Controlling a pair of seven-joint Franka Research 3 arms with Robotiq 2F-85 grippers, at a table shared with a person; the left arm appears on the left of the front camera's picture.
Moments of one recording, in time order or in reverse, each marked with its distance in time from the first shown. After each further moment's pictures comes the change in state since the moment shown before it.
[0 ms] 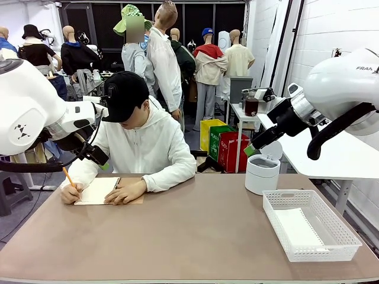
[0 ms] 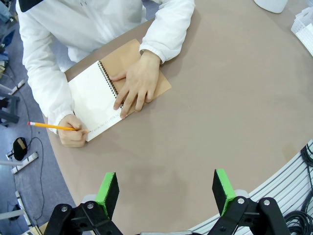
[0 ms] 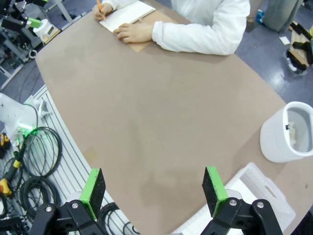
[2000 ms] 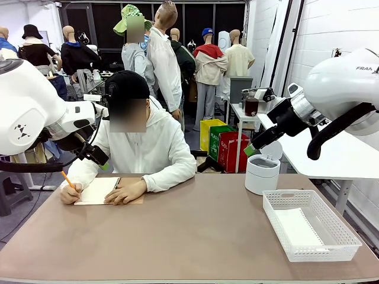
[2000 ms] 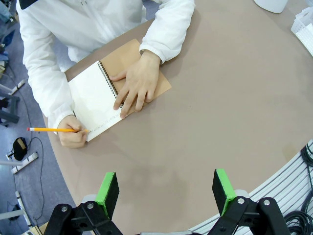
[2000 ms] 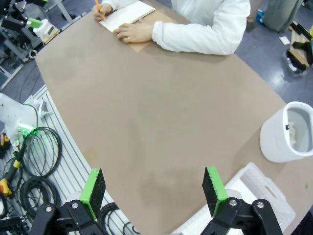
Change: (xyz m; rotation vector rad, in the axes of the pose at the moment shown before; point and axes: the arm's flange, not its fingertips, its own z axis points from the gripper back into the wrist) left arm 0.000 0.000 0.000 0.000 0.000 0.000; right arm 0.000 0.000 0.000 0.000 0.000 0.000
